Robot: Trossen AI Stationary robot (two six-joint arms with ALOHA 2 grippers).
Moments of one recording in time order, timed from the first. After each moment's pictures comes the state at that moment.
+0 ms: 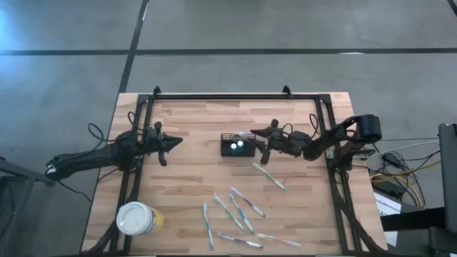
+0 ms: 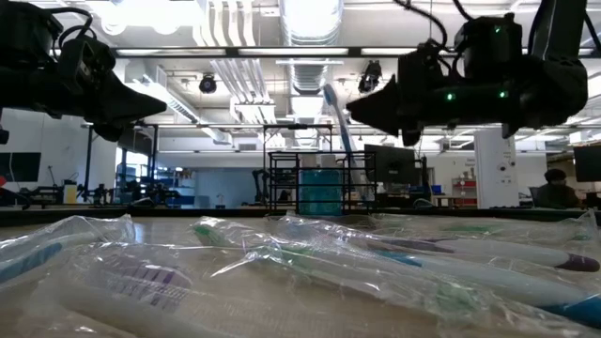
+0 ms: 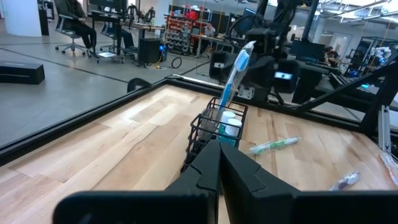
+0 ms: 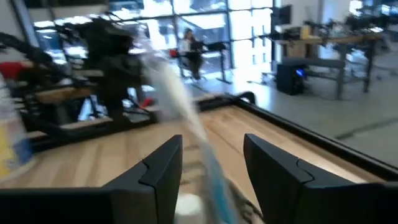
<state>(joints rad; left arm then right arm) 0.23 0.16 0.01 0.07 -0.03 -0.18 -0.11 1.66 0.34 1.38 0.21 0.13</state>
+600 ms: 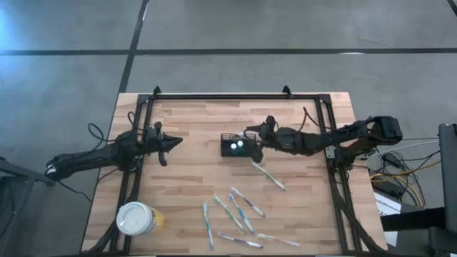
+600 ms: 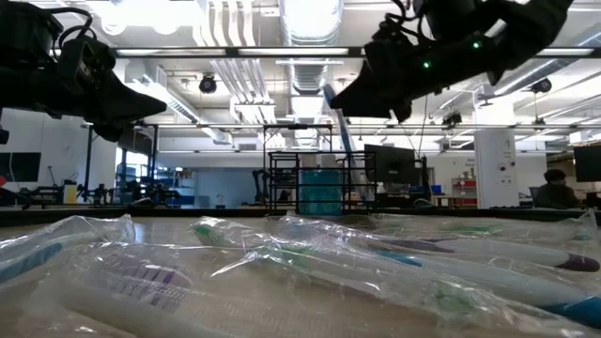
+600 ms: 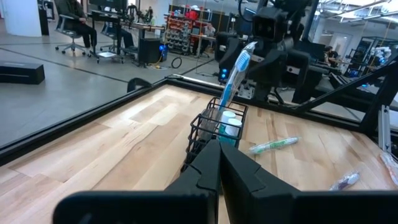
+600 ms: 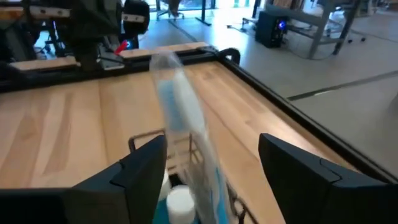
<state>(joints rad) 0.23 0.16 0.01 0.07 -0.03 -0.18 -0.06 1.44 0.61 0.58 0.35 0.09</state>
